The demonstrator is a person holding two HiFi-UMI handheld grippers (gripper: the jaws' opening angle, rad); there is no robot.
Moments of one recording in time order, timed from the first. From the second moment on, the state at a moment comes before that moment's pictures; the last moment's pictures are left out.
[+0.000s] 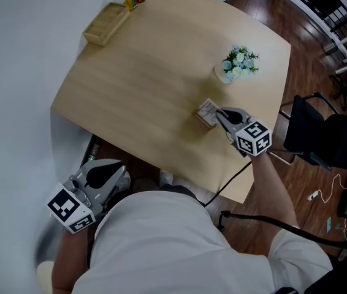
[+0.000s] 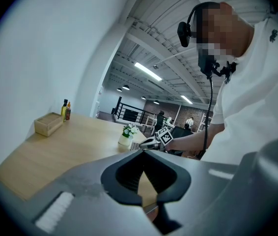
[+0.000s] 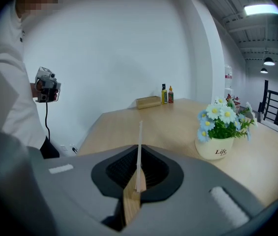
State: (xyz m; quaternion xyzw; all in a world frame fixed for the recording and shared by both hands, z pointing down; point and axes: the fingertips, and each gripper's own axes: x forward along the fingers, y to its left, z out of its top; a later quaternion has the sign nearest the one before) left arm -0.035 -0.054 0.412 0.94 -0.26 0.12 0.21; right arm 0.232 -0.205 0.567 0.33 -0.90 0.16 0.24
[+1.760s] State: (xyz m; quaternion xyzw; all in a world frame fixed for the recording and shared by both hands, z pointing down) left arm -0.159 -0.033 0.416 0.98 0.00 0.13 0.18; right arm 0.088 0.061 0.454 0.62 -0.75 0.18 0.13
